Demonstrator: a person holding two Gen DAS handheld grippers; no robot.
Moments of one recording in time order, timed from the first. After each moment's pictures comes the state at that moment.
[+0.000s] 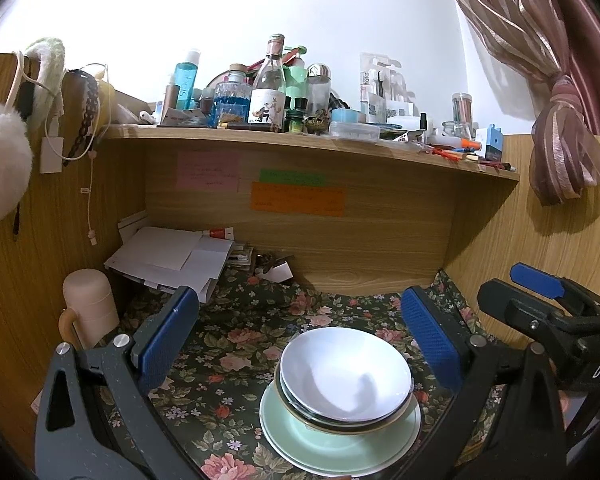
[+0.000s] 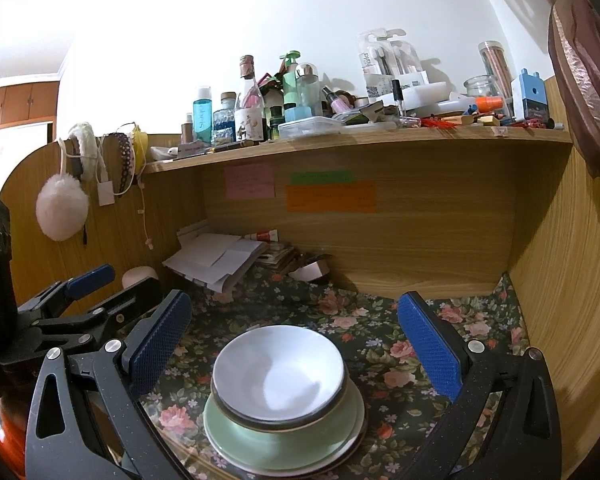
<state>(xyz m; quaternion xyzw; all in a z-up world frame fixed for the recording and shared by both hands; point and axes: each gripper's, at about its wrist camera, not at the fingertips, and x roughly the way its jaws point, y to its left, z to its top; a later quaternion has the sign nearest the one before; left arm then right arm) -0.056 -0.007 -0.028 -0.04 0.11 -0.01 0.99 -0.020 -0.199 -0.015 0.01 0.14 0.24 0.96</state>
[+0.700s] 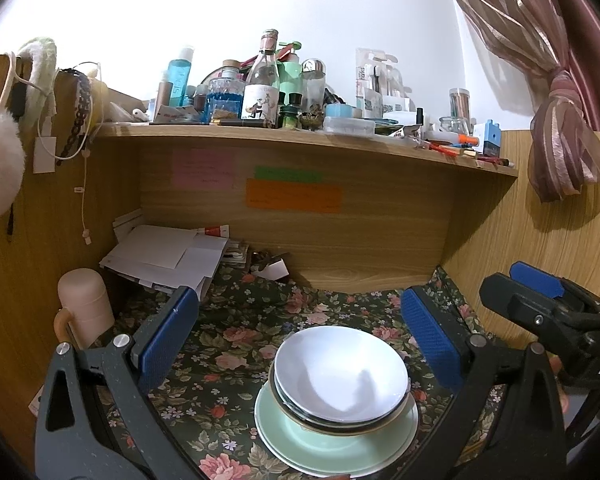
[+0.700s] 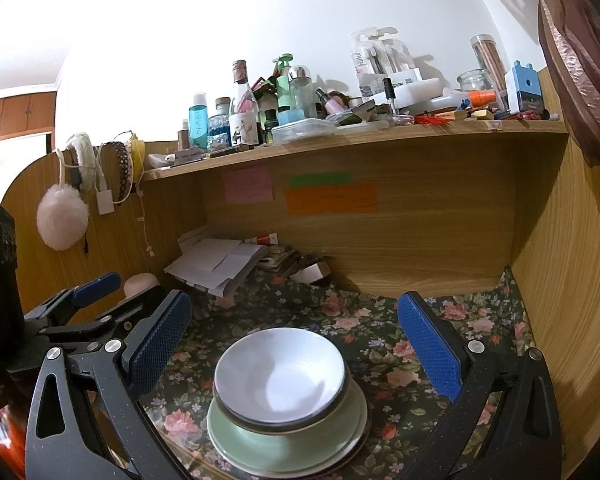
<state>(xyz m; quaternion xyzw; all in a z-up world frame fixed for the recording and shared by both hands) -0.051 -0.014 -0.029 -0.03 0.11 -0.01 0.99 -0.026 -0.193 -0.013 0.03 0.14 0.22 0.97</state>
